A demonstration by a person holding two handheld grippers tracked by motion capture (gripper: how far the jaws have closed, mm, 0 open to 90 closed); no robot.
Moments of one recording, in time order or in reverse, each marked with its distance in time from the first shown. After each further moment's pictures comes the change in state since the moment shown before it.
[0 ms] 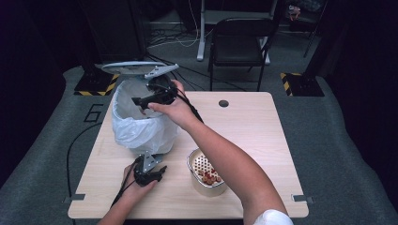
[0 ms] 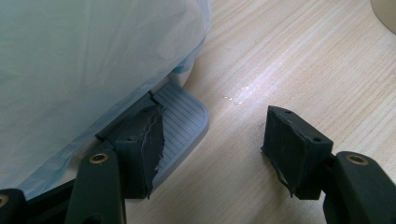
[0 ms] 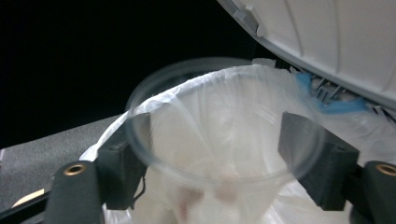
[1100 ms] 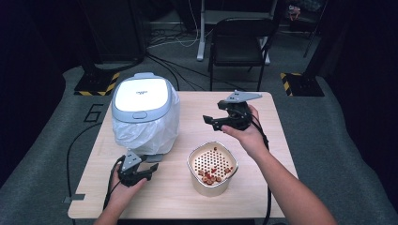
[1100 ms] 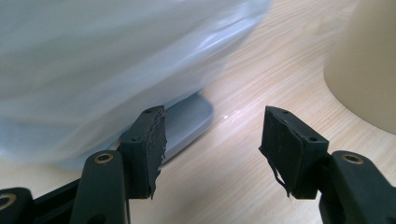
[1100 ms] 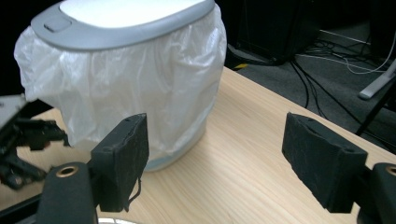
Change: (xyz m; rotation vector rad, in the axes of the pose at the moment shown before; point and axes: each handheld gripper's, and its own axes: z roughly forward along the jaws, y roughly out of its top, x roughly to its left) left arm 0.020 -0.002 -0.049 -0.105 -0.065 -0.271; right arm -0.045 -0.116 -0.170 -0.009 -0.219 0.093
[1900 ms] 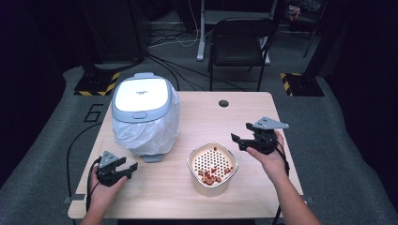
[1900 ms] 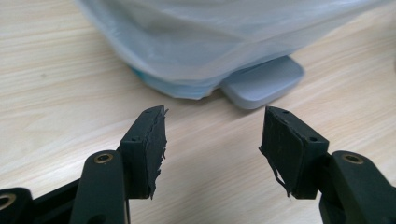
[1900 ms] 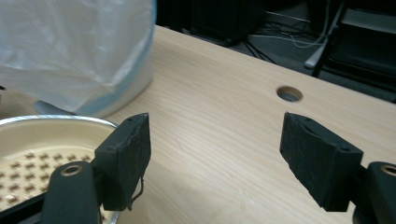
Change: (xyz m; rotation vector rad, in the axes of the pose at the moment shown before) left arm 0.049 -0.023 -0.028 0.033 0.111 -0.155; right arm -0.030 -0.096 -0.043 0.007 -0.177 0.067
